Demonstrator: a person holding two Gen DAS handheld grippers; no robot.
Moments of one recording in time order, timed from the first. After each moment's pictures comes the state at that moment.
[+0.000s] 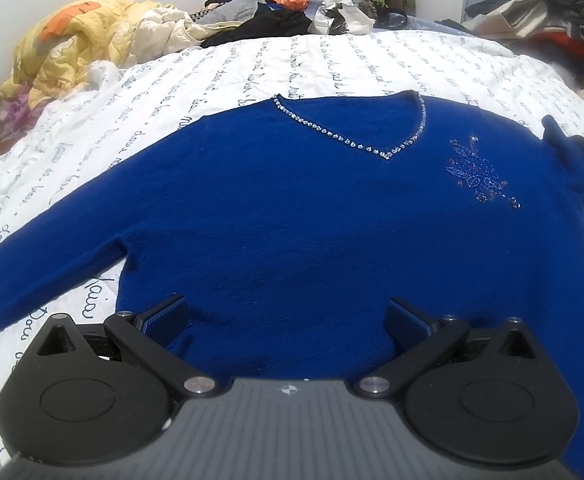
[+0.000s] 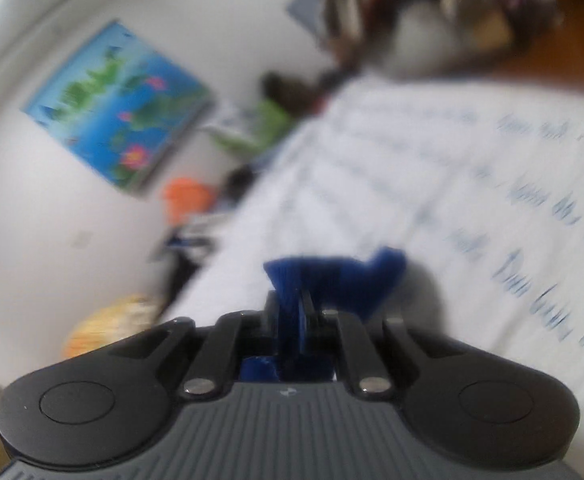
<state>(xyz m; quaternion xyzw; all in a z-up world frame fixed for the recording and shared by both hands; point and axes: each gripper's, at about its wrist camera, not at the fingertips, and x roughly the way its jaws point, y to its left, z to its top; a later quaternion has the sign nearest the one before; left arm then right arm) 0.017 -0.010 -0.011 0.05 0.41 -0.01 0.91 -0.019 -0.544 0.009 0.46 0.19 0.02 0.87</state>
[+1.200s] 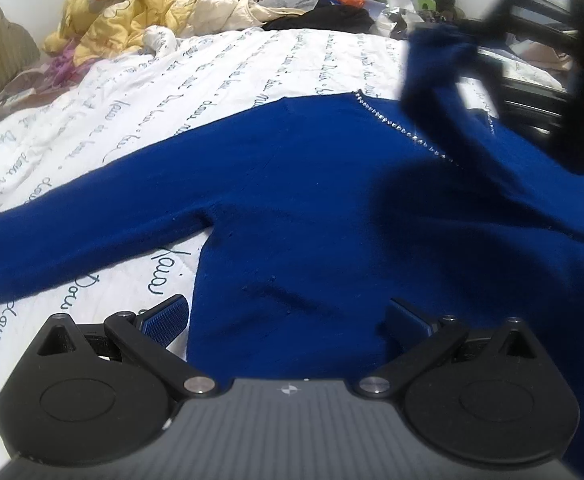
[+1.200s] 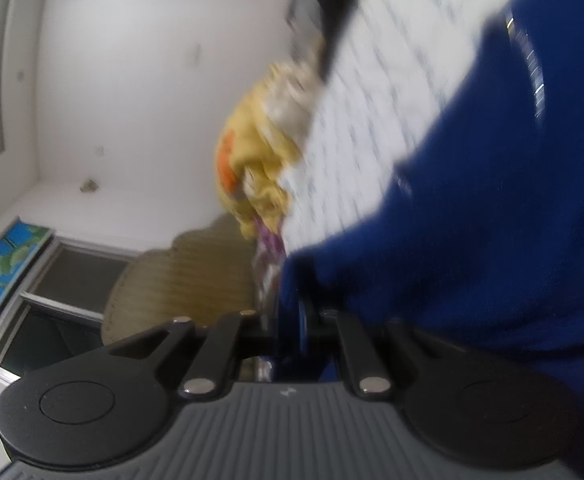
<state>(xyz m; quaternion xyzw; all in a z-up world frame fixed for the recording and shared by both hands) 0.017 0.048 -0.012 0.00 0.42 0.04 0.91 0.191 -0.207 -0.037 0.54 0.38 0.34 0.67</state>
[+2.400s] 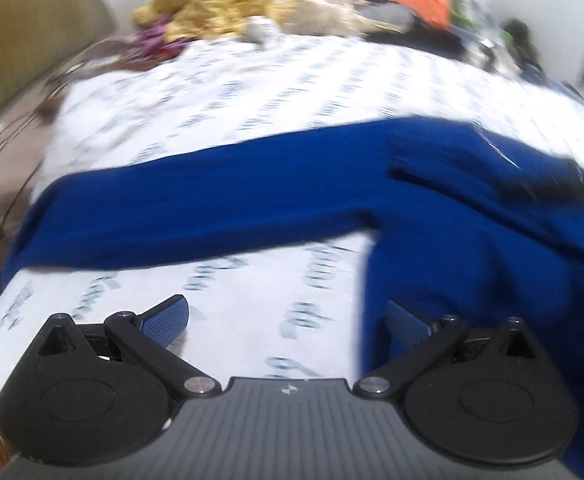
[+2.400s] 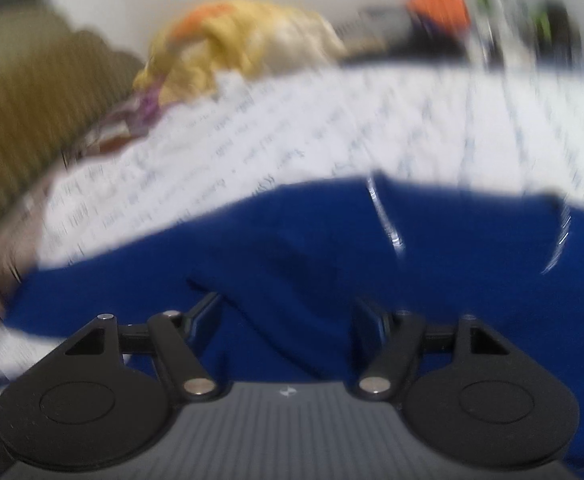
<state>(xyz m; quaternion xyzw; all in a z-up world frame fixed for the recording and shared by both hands) -0.002 0.133 -0.007 -0.06 0.40 0.15 0.90 0.144 -0.094 -0.010 0.01 0.36 0.27 0.89</state>
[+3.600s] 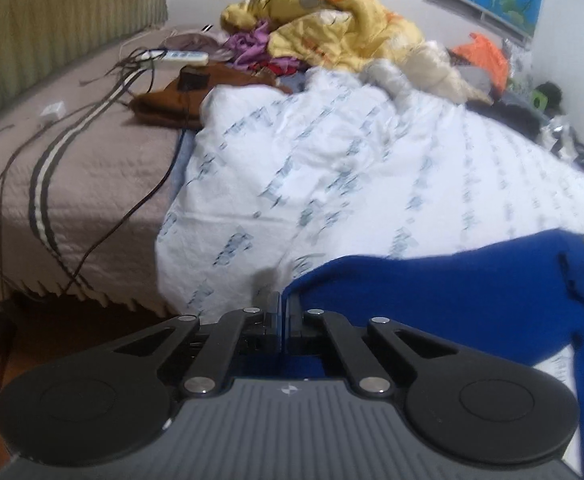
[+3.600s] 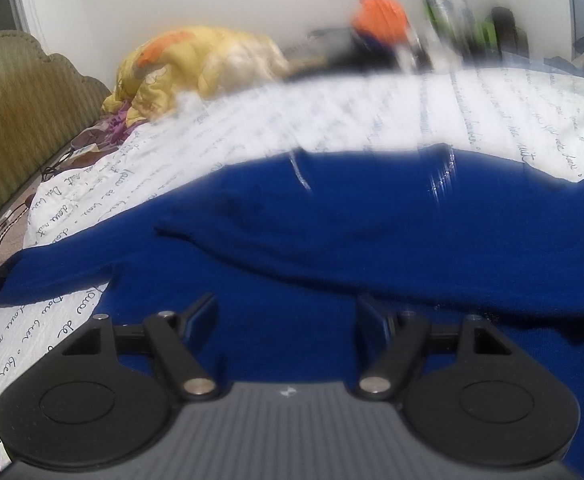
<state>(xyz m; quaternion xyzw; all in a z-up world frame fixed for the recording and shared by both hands) -0.009 0.362 0.019 -0.12 0.36 0.16 0.91 0.068 -0.166 -0.021 0.07 0.34 0.21 0.92</state>
